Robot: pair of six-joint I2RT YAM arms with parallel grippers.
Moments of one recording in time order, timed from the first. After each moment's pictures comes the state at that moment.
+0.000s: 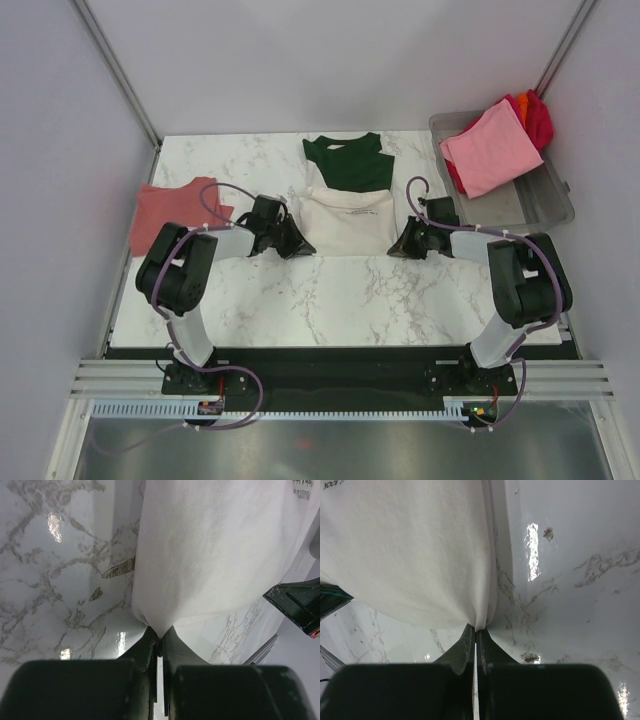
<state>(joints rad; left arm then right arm) -0.39 1.83 0.90 0.06 0.39 -0.85 0.18 1.70 0.80 -0.04 -0.39 0.58</state>
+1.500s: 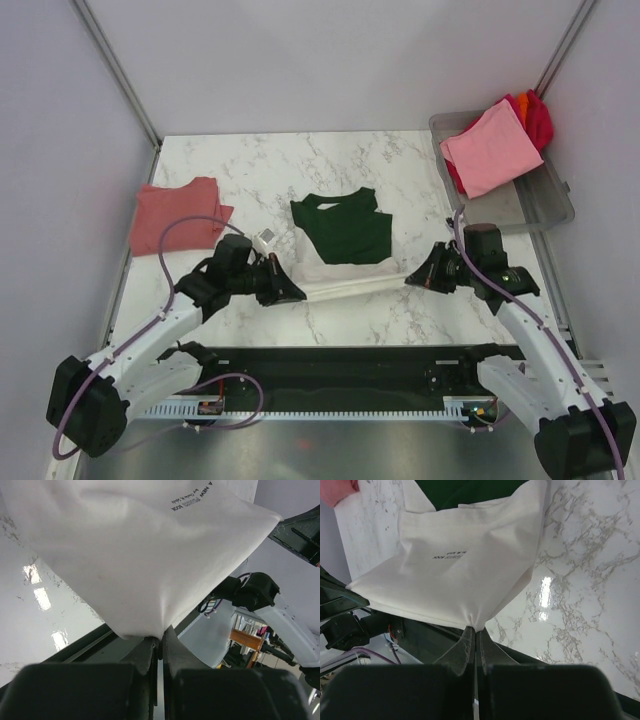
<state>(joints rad) -0.55 0.91 0.53 -0.34 0.51 -0.90 0.19 0.81 0.64 -0.66 -0.48 0.59</state>
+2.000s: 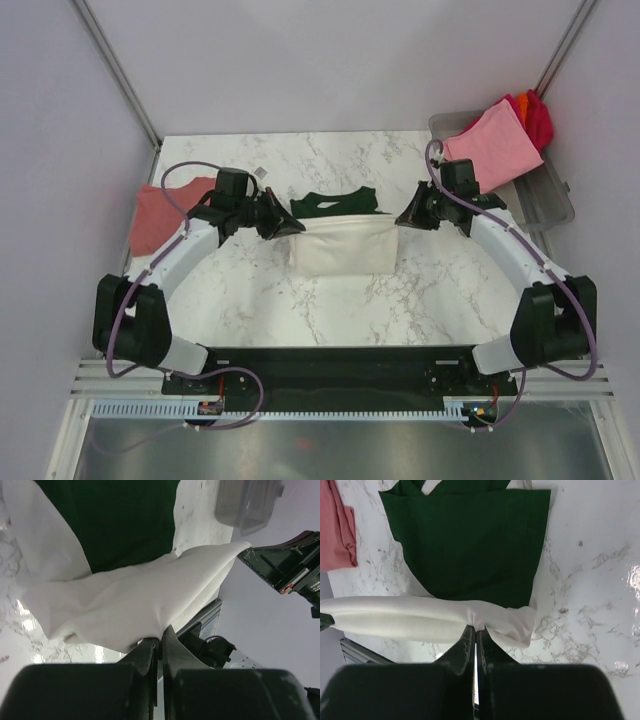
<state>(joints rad) -0.31 1.40 1.00 -0.34 0.58 -0.84 0.19 1.41 1.08 -0.50 -0.34 0.55</state>
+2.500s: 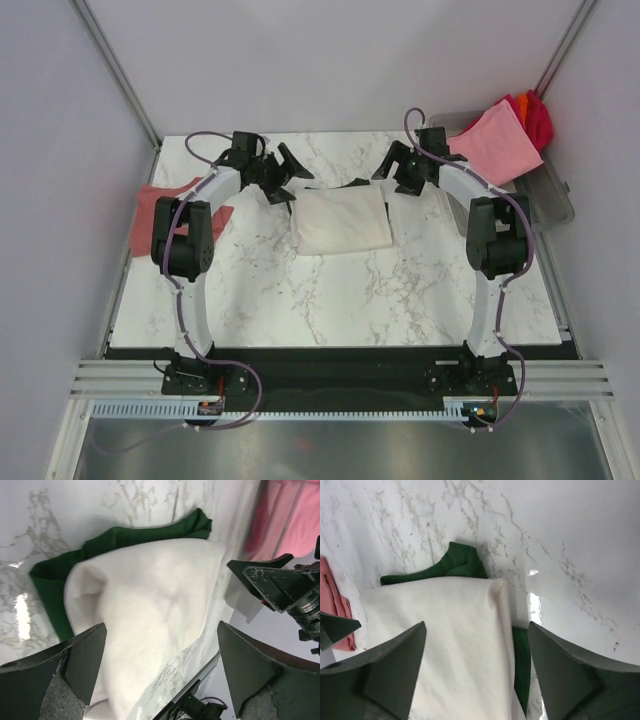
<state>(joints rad) -0.19 2.10 1.63 -0.32 0.60 -0.82 0.15 2.11 1.65 -0.34 -0.33 0.58</state>
